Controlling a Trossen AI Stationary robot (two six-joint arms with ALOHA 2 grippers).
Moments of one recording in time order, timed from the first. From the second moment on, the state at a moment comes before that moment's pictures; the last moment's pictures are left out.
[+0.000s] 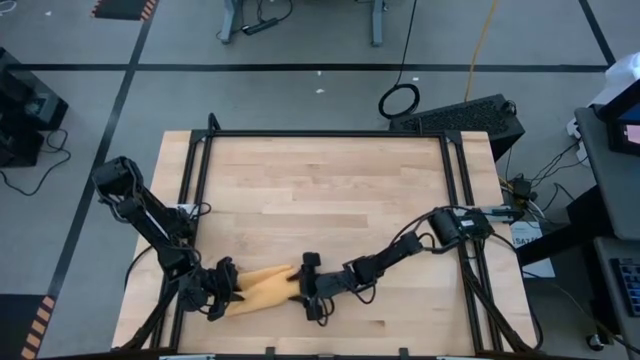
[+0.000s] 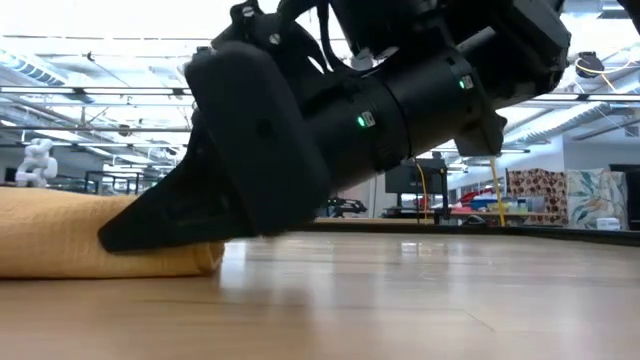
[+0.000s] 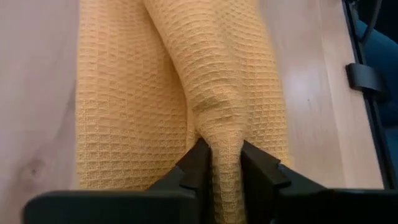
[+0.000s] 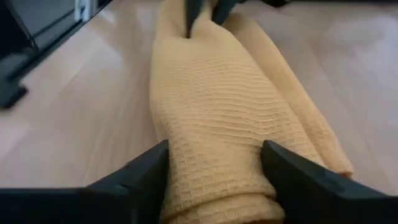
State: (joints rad) left arm -1.02 1.39 0.35 0.14 -0.40 -1.09; right arm 0.39 2.32 1.31 0.54 0.27 0.16
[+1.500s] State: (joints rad) left arm -1.15 1.20 0.40 -0.10 -0.53 -0.94; right arm 0.21 2.30 1.31 0.49 -0.27 1.04
